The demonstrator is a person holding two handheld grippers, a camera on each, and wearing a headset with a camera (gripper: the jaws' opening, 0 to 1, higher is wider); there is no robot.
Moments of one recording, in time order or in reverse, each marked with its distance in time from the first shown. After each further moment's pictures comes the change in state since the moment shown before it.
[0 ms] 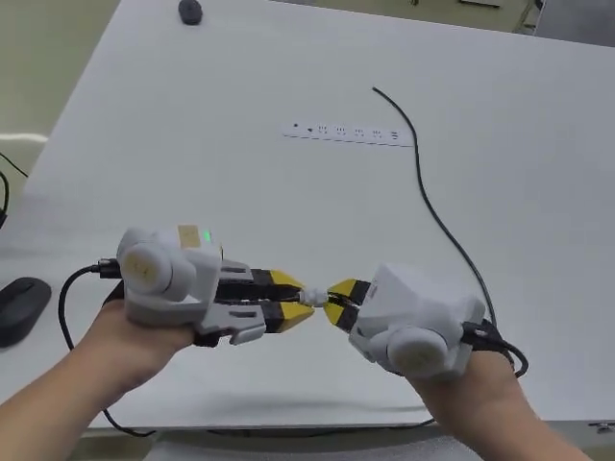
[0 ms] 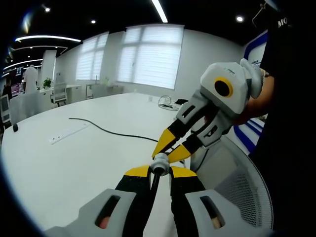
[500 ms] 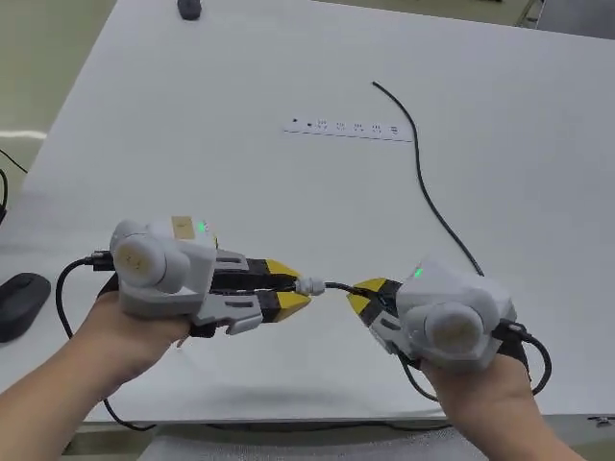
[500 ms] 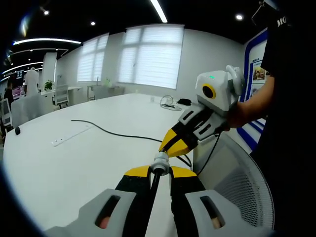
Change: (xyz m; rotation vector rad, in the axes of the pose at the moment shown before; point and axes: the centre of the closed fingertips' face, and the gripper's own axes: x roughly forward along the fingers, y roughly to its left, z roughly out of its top) left arm -0.001 0.002 0.003 0.019 0.008 0.021; right arm -0.009 -0.018 -0.042 0.358 -0.004 -0.041
